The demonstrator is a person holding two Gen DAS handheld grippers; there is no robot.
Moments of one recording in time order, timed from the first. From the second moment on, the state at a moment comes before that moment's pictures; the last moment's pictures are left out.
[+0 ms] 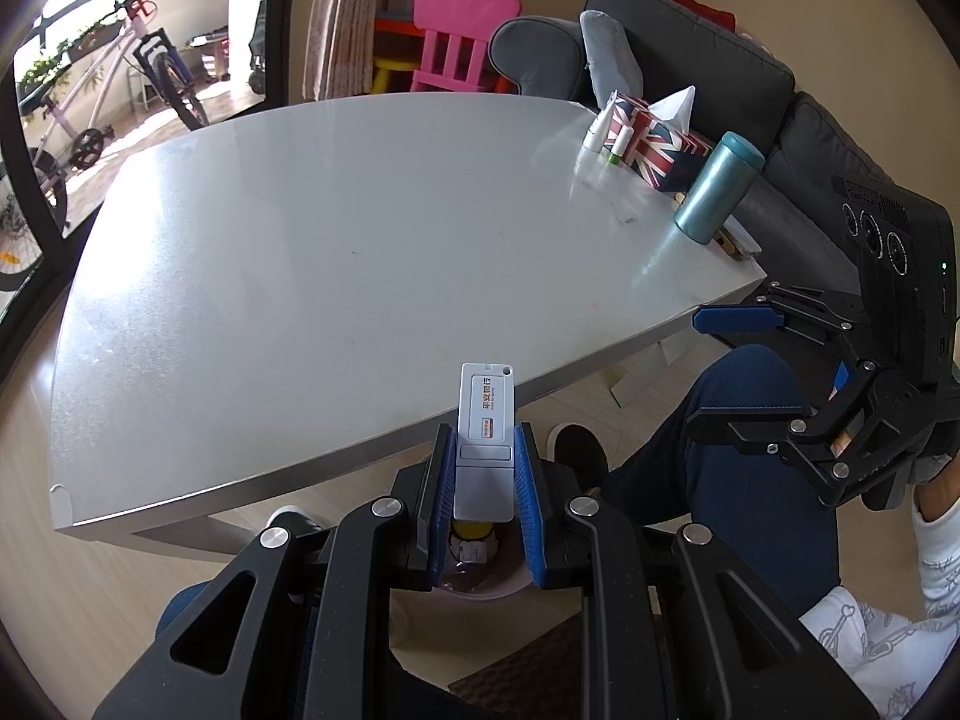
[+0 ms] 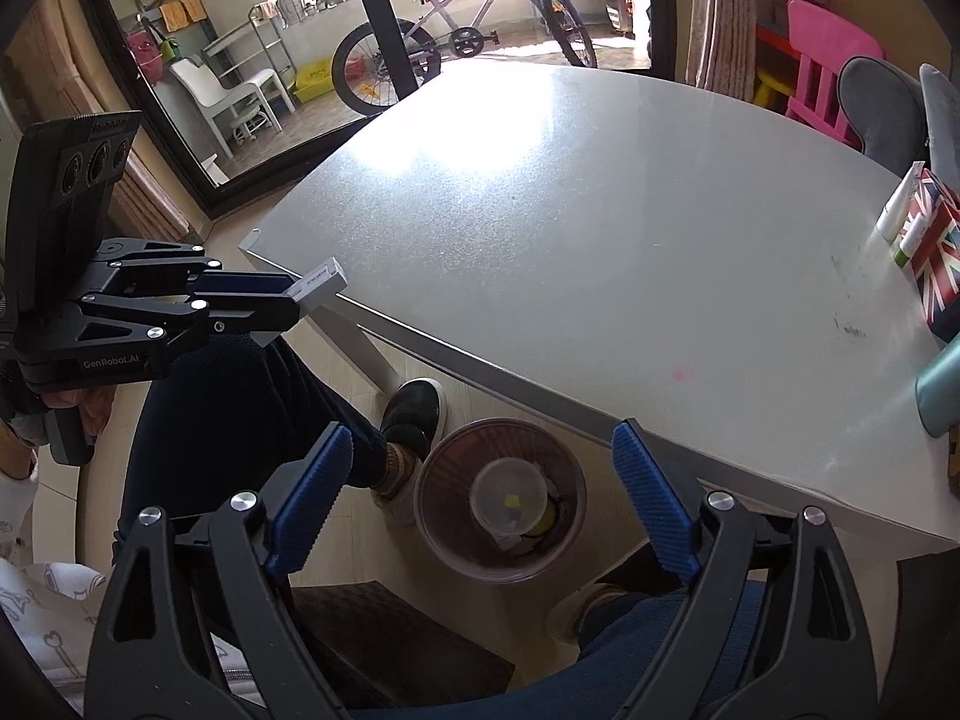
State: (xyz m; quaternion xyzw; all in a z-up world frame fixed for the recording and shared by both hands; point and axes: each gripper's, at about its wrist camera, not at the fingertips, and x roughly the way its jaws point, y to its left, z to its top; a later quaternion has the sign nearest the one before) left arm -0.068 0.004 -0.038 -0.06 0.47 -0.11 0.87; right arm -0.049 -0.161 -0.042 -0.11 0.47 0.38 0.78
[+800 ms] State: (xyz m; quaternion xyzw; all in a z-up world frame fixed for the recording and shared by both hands) left arm -0.067 -0.010 -0.044 -0.06 0.49 -0.13 0.86; right arm -0.038 -0.186 -0.038 -0.09 0.47 0.35 0.81
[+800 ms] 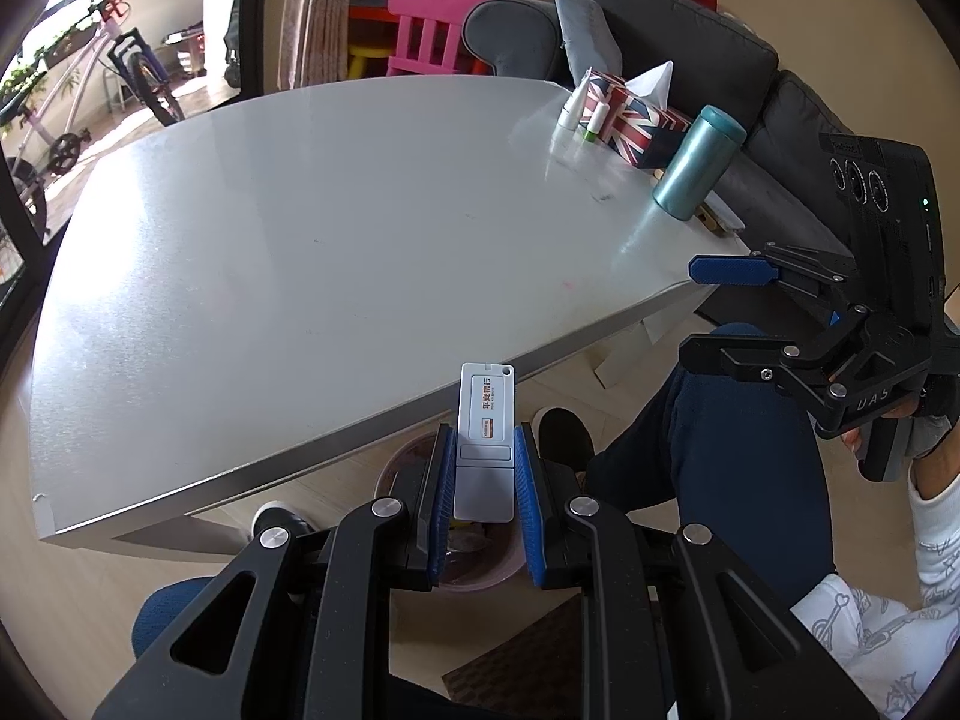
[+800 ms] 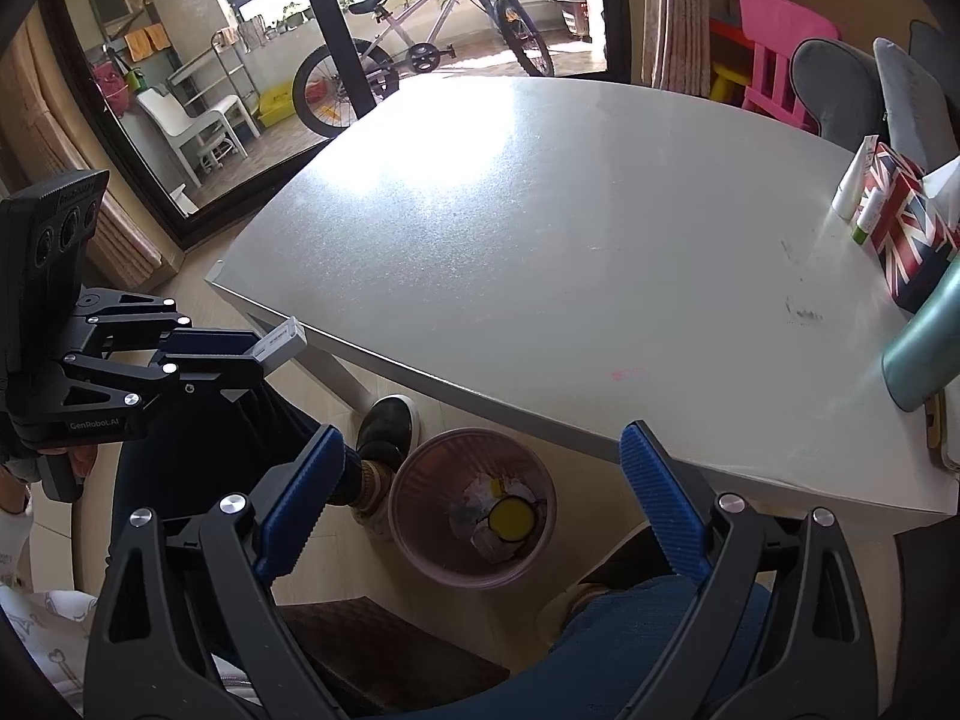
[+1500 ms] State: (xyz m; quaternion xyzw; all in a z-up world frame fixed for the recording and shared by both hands) left arm -0.065 -0.019 -0.047 -0.05 0.50 -0.16 0.85; right arm -0.032 -0.193 -0.032 -0.08 0.47 0.34 0.81
